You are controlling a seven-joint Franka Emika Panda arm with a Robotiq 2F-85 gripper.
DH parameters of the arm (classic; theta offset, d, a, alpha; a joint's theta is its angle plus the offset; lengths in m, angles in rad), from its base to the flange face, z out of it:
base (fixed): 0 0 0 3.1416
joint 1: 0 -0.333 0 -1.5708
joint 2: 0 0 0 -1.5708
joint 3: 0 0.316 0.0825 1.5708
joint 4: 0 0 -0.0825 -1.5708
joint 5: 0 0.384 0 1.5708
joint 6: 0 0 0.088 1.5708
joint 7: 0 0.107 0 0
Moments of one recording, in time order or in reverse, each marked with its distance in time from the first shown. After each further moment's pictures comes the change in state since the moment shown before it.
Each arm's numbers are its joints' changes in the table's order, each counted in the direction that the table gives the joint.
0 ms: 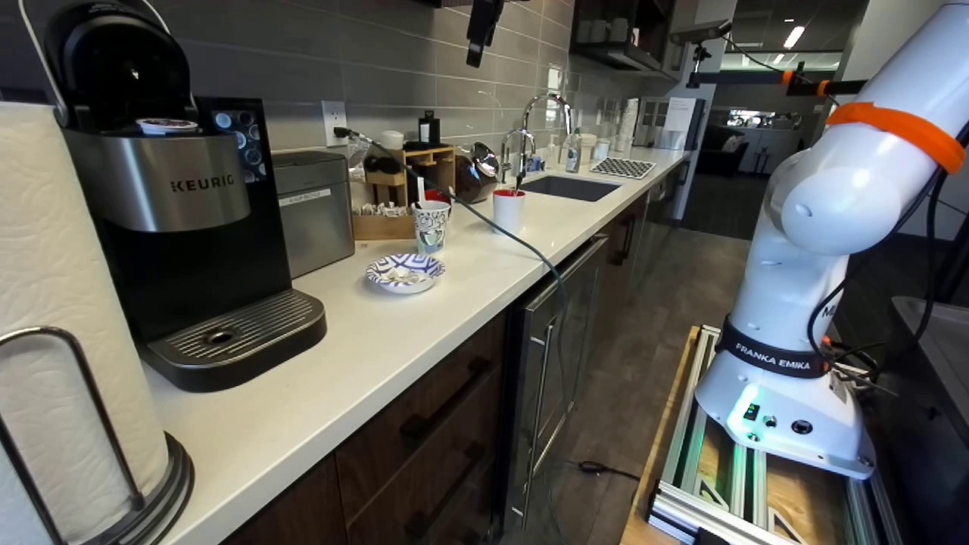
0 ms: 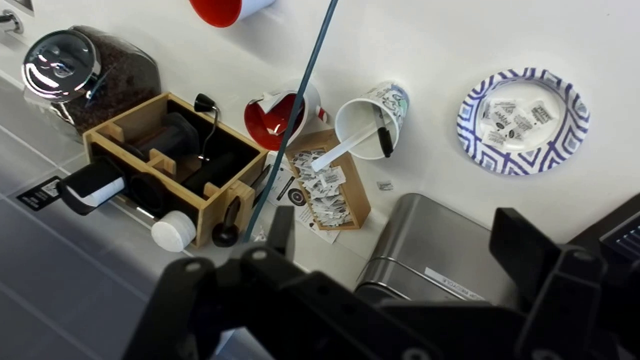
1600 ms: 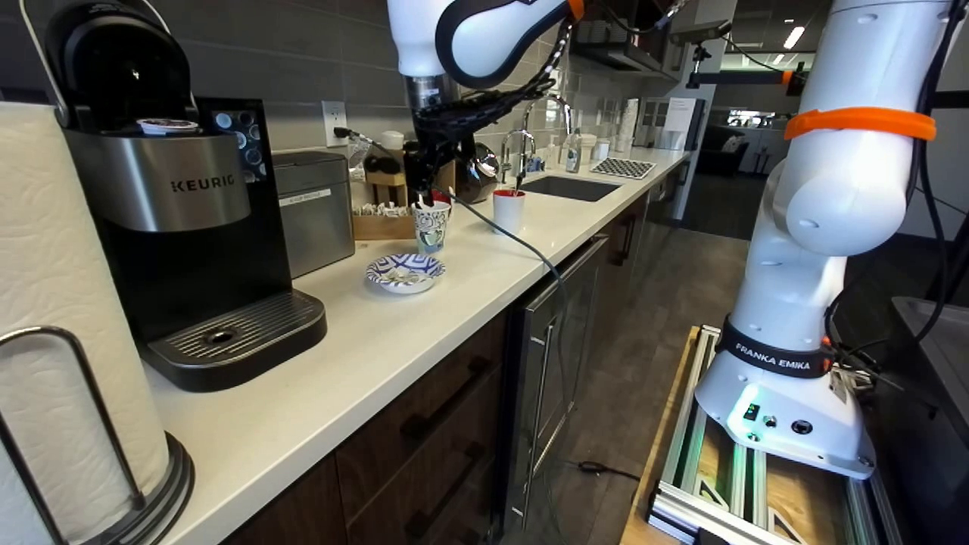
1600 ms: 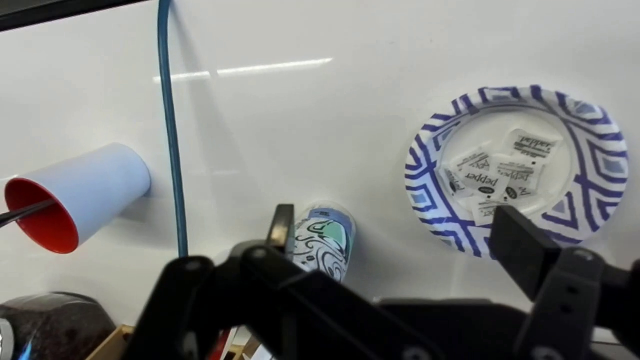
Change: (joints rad) arm -0.038 -0.453 0.060 0.002 -0.096 0.046 0.782
